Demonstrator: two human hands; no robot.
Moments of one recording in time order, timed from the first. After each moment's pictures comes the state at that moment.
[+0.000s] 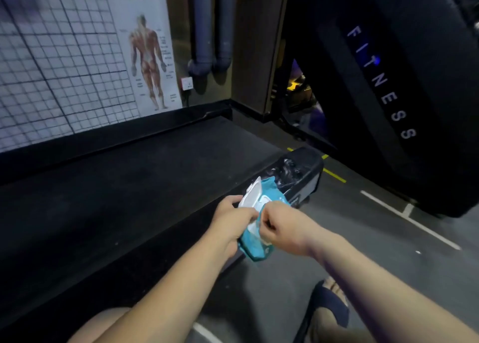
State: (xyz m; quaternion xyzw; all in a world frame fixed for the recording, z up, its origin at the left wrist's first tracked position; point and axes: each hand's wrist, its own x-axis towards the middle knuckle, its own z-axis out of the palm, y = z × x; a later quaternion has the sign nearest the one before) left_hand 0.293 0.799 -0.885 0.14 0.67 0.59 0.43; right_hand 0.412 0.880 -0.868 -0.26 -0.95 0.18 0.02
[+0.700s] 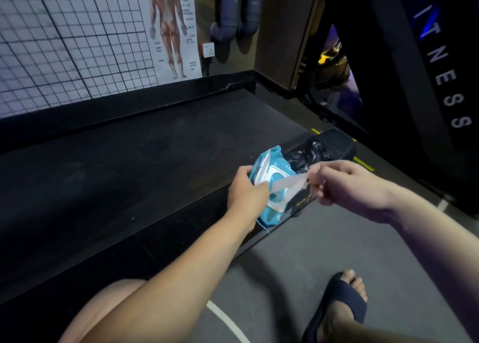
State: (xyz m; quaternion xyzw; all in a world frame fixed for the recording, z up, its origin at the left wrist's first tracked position) left_hand 0.253 0.828 -0.922 0.16 0.73 0.59 0.32; right_hand 0.404 0.930 -0.840 -0.28 -0.74 0.61 0.09
